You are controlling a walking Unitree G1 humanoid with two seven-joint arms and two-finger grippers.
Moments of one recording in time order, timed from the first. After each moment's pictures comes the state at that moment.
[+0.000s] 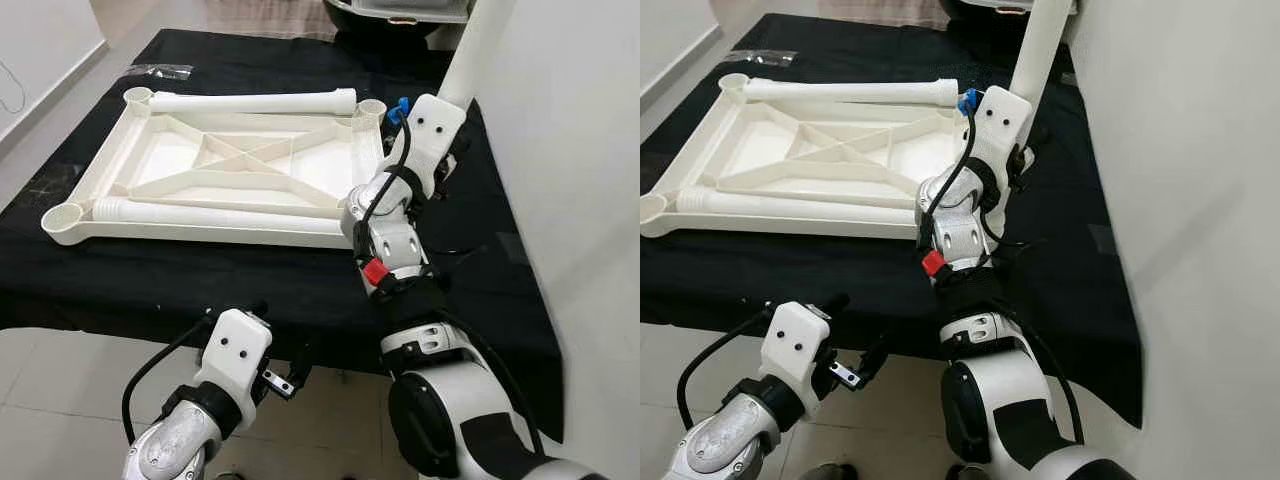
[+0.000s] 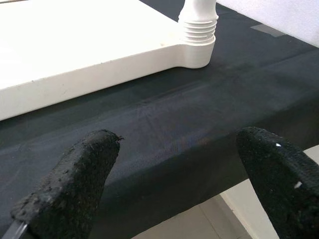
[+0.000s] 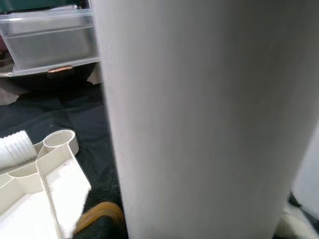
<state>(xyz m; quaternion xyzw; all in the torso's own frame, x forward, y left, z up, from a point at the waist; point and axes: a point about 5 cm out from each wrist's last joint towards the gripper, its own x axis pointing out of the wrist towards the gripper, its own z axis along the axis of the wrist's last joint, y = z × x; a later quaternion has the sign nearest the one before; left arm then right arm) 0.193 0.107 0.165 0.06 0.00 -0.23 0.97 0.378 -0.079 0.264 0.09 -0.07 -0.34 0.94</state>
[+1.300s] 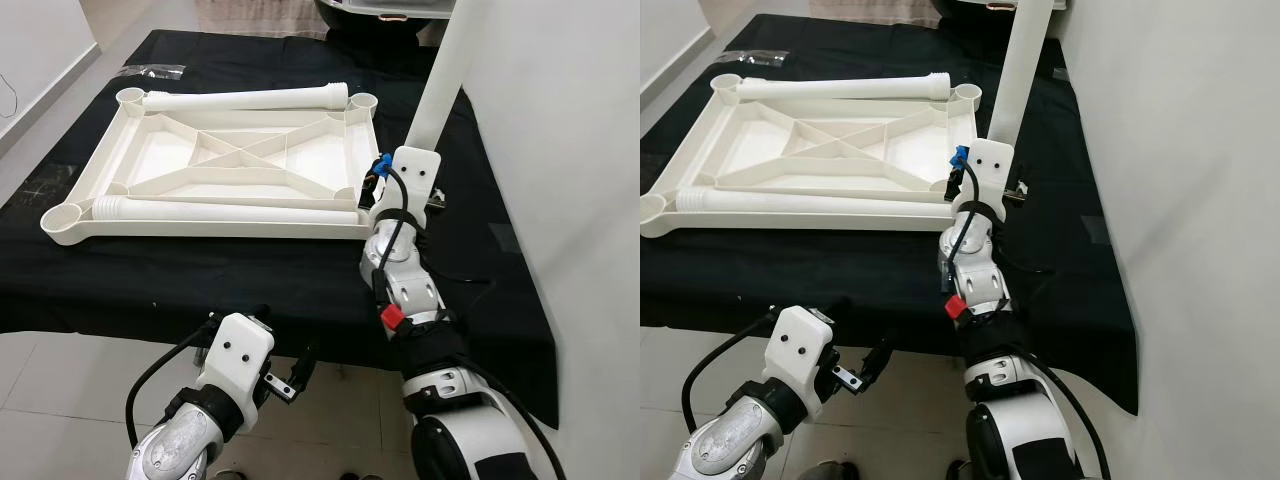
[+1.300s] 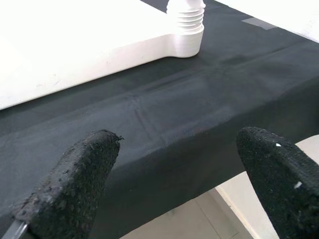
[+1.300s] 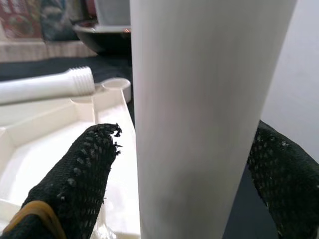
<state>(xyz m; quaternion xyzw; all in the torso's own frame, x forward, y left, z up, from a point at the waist) 0.194 0.106 0.160 0.06 0.00 -0.23 0.97 0.376 -0.097 0.226 0.03 -0.09 -0.15 0.98</state>
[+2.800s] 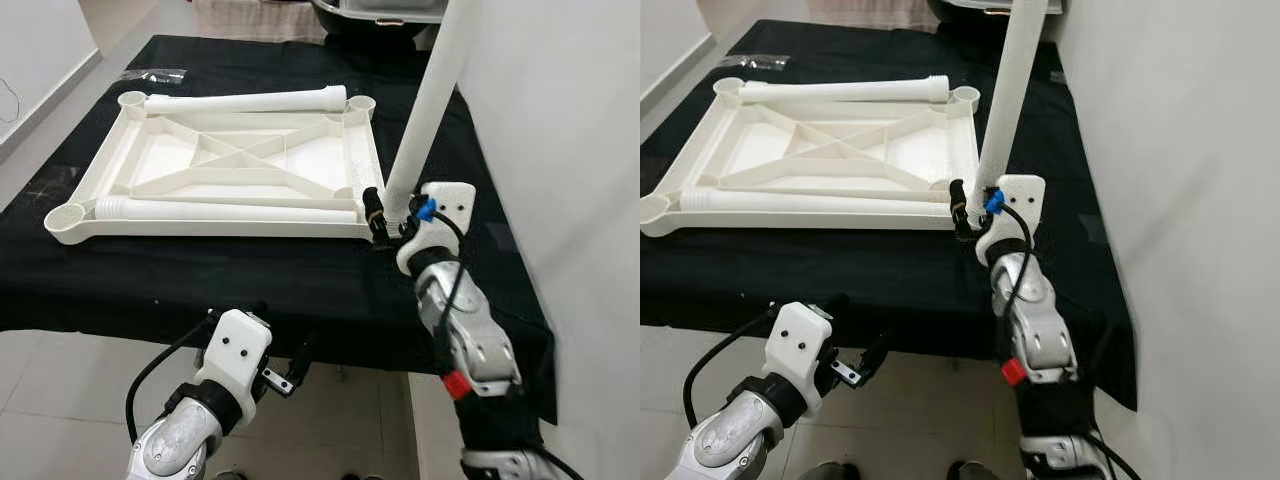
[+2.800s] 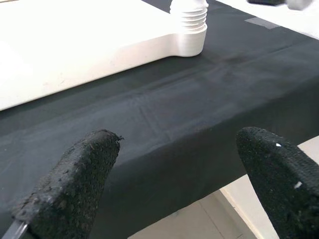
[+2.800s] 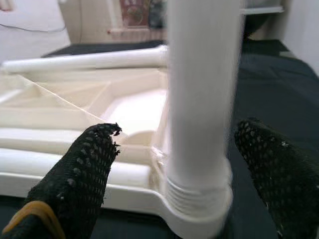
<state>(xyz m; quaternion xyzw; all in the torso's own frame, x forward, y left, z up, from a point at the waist) 0.199 0.108 0.156 0.06 0.00 -0.23 0.97 0.326 -0.143 0.196 0.03 -0.07 0.07 0.99</state>
